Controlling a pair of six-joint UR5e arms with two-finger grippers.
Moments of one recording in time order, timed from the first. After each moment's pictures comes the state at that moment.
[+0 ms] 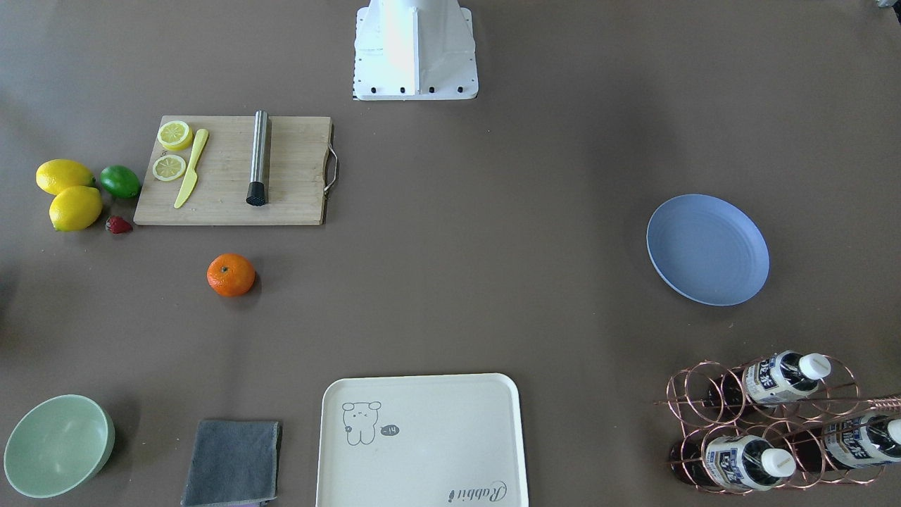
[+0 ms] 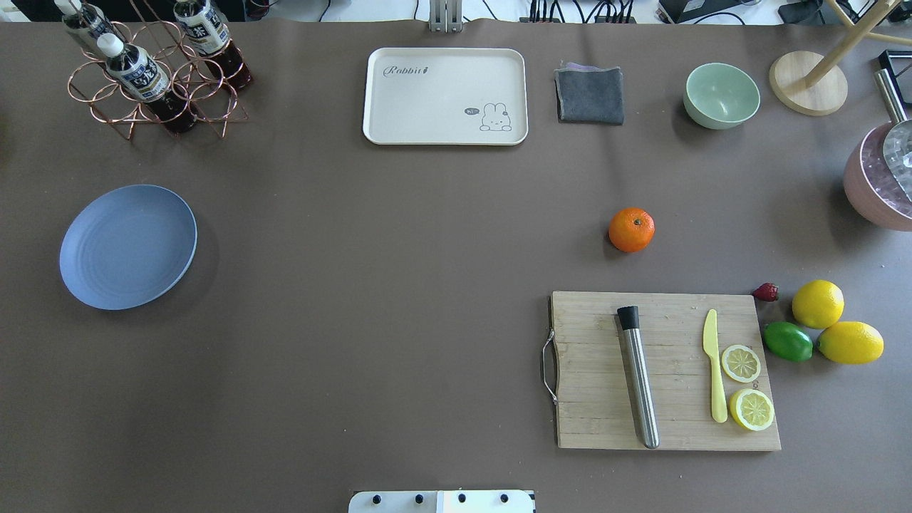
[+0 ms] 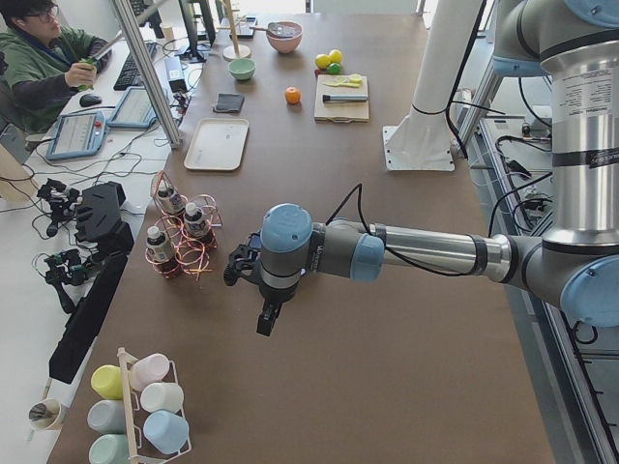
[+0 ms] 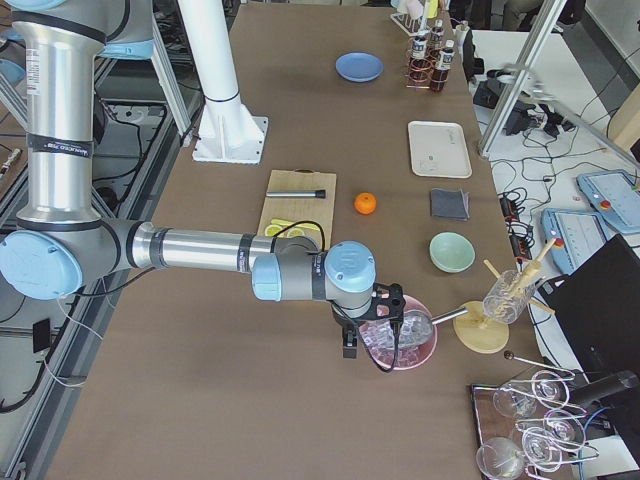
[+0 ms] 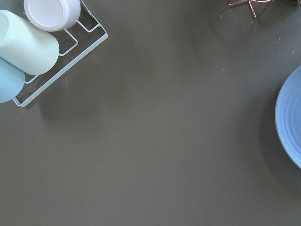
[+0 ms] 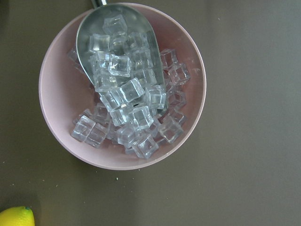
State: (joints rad) left arm -1.61 -1.44 -1.79 -1.66 -2.31 0.15; right arm 1.61 -1.66 1.64 -1.47 2.38 0.05
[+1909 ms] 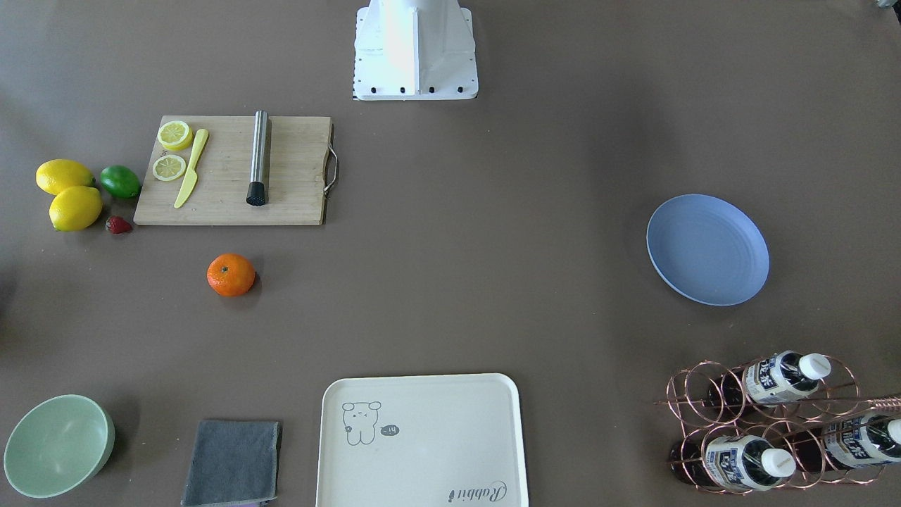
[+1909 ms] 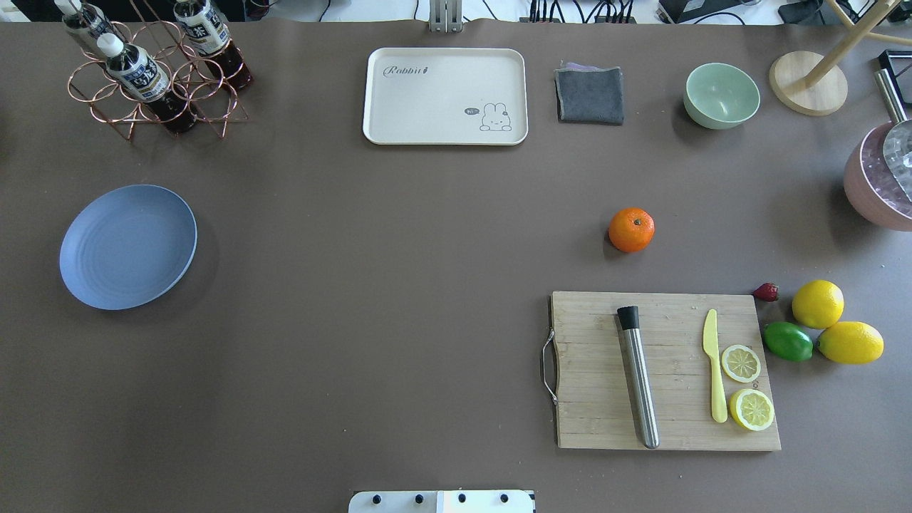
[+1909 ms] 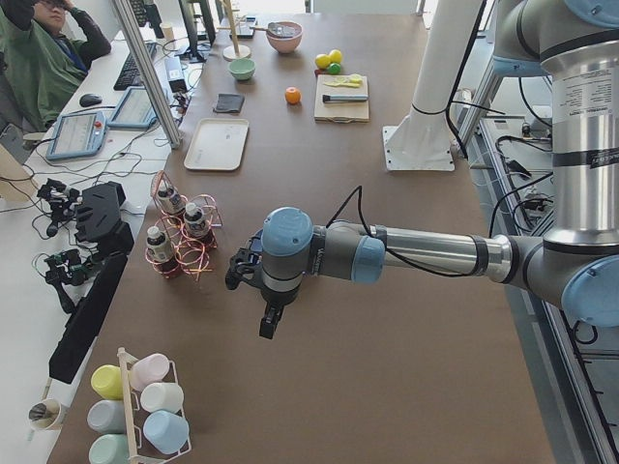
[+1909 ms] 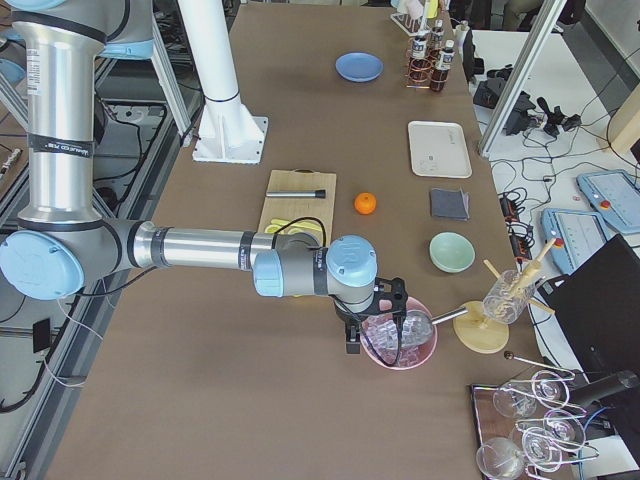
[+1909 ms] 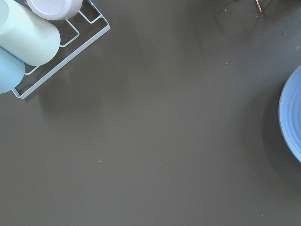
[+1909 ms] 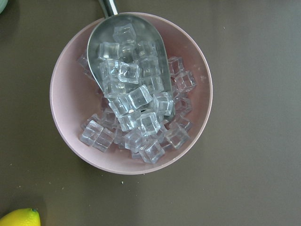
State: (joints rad) left arm -1.61 -1.44 -1.79 -1.66 -2.31 0.14; right arm 1.61 -1.66 1.66 -1.47 2.38 0.05
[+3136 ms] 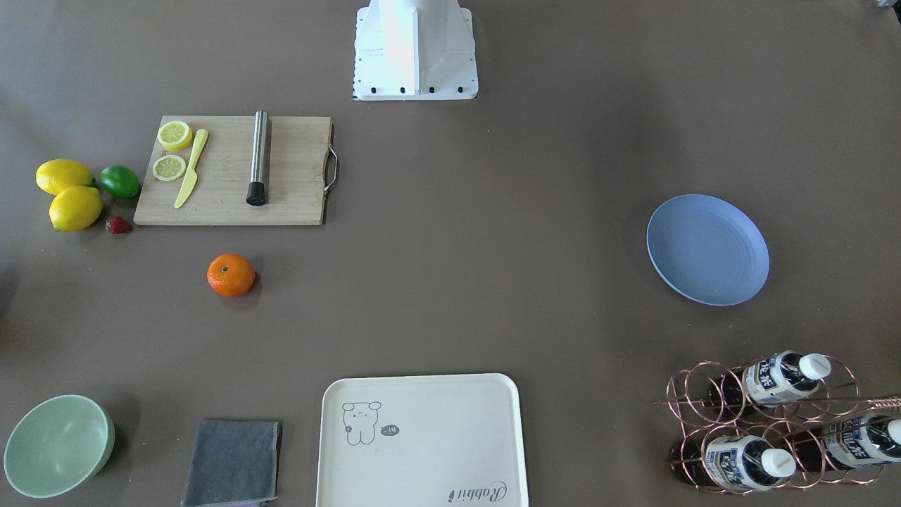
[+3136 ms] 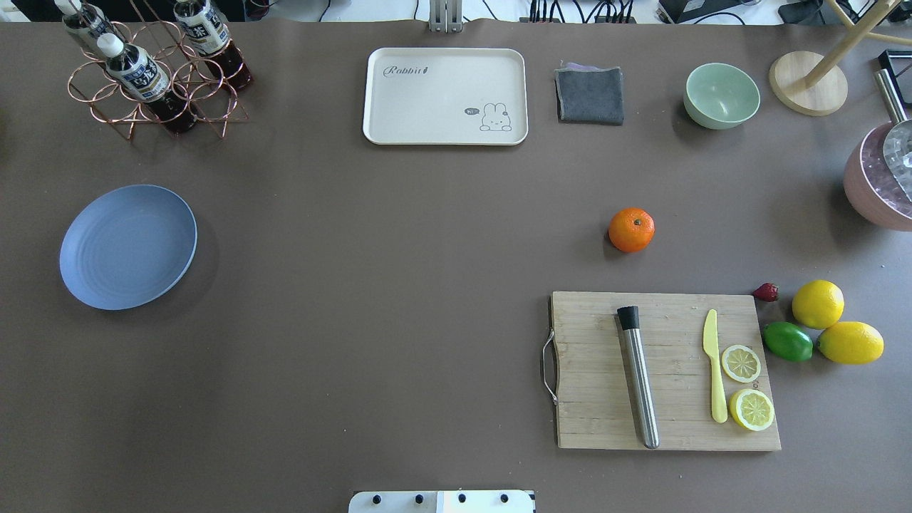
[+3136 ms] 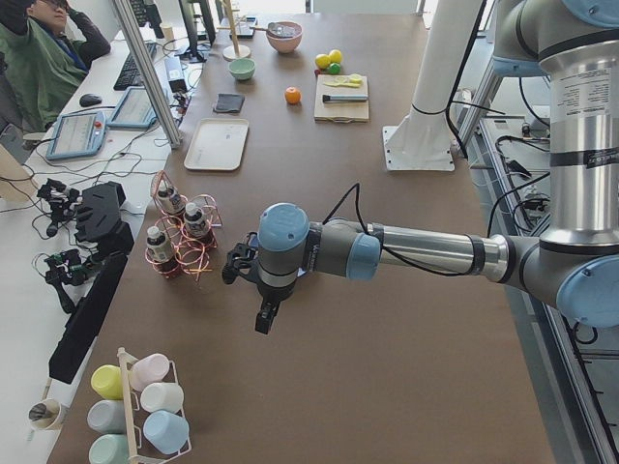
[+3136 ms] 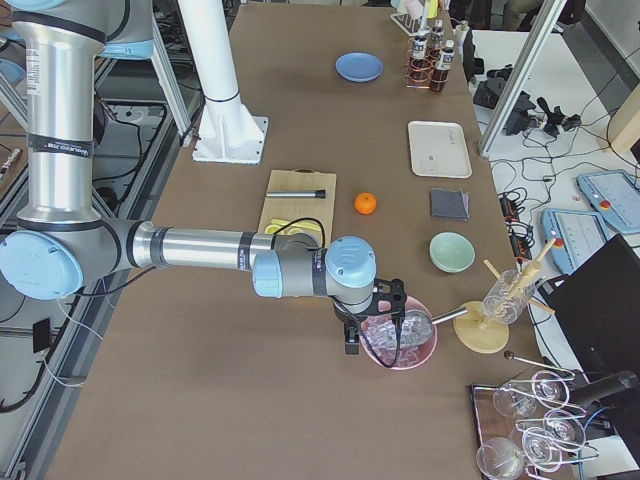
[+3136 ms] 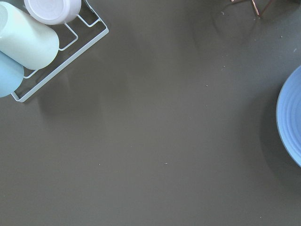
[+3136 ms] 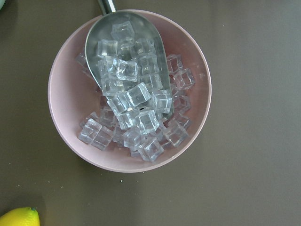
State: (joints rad) left arm -1.59 -1.46 -1.79 -1.67 -2.32 0.14; right arm 1.61 -1.66 1.66 -1.47 2.38 0.05
